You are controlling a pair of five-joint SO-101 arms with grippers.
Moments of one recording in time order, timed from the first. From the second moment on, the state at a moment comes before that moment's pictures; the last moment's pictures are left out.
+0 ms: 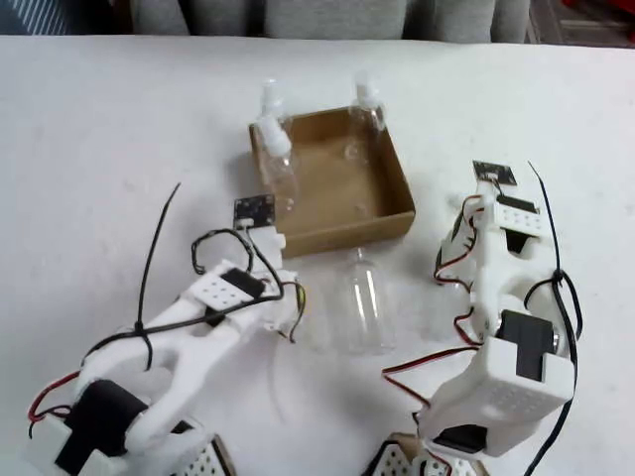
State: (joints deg) left arm 25.1 -13.5 57.7 40.7 38.1; right arm 11.9 11.1 23.9 61.4 9.3
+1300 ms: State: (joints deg) left arm 0.7 -76.4 77.5 42.9 30.5; right arm -12.2 -51.7 57.5 11.5 -2.2
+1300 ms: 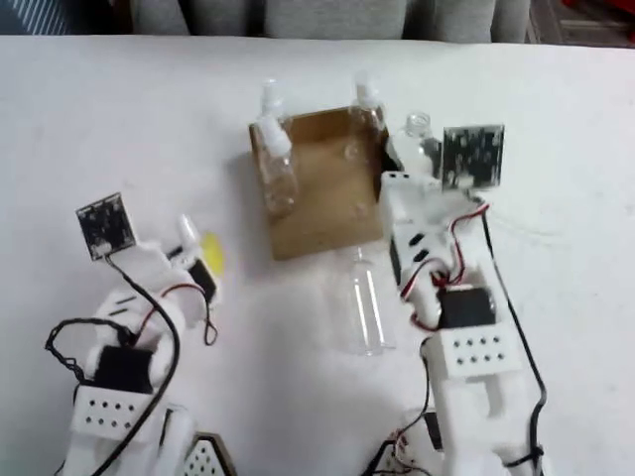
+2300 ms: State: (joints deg) left arm 11.5 -65.2 28.7 20.2 8.5; right arm -40.4 -85.8 95.3 -3.2 -2.5
